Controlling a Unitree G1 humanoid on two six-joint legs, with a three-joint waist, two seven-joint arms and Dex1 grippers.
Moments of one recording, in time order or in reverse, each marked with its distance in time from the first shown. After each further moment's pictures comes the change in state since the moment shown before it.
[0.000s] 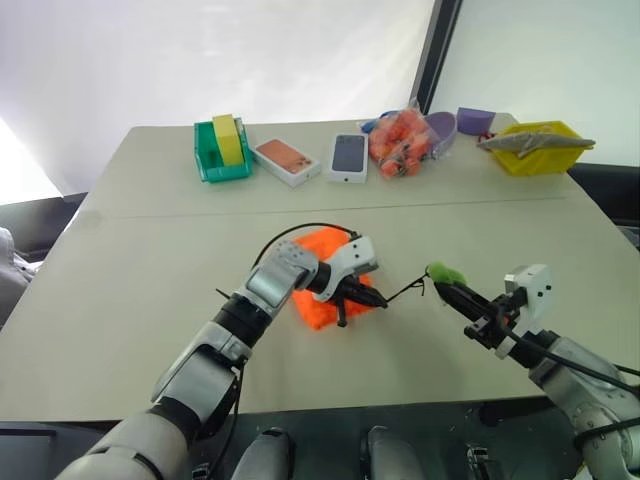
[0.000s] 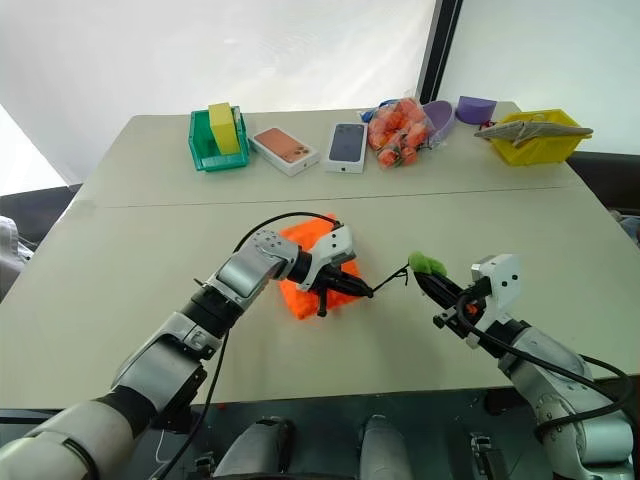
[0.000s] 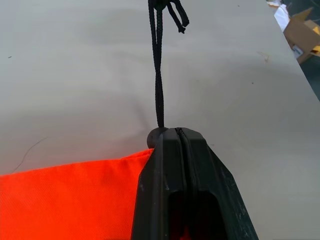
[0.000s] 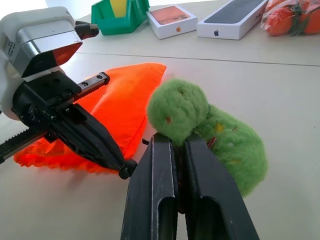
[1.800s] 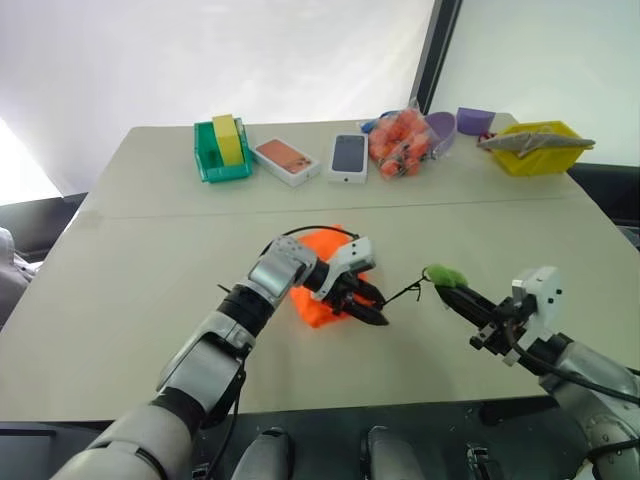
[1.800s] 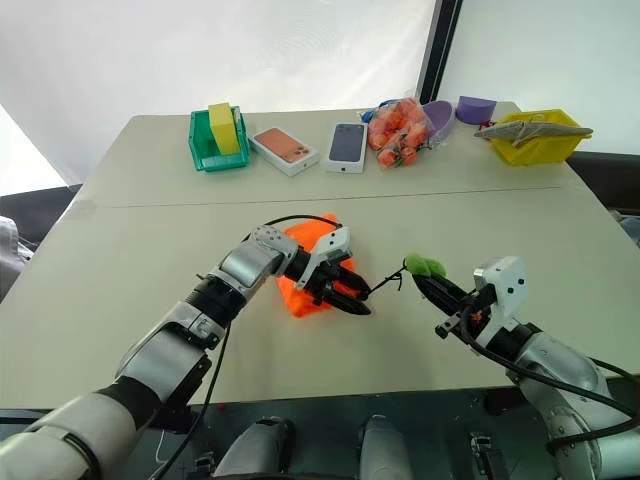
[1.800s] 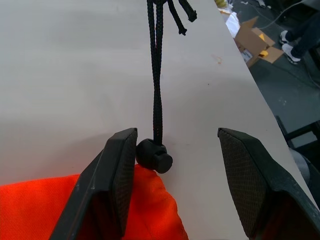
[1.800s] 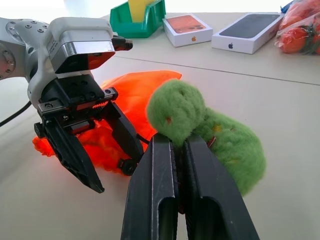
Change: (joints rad) left arm -0.058 -0.016 0.021 0.135 -0.022 -0.019 -0.187; right arm 0.055 -0.037 -0.023 -0.096 0.023 -0.041 0.016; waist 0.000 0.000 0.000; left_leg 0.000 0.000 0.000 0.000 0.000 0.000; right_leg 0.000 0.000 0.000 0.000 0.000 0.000
